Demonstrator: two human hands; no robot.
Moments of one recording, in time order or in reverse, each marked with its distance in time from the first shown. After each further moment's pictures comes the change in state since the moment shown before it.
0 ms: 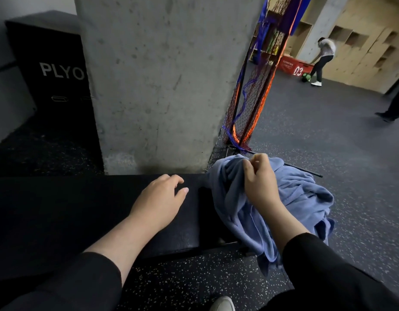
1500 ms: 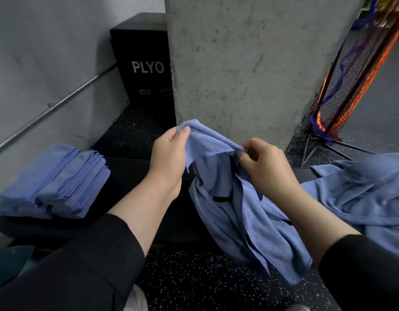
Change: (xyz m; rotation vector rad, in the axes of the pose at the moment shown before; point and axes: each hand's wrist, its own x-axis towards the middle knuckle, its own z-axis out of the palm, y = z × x) left_hand 0.005 -0.064 -0.105 -0.974 0.474 -0.334; right_hand -0.033 -0.112 0.118 0.023 -0.400 -0.234
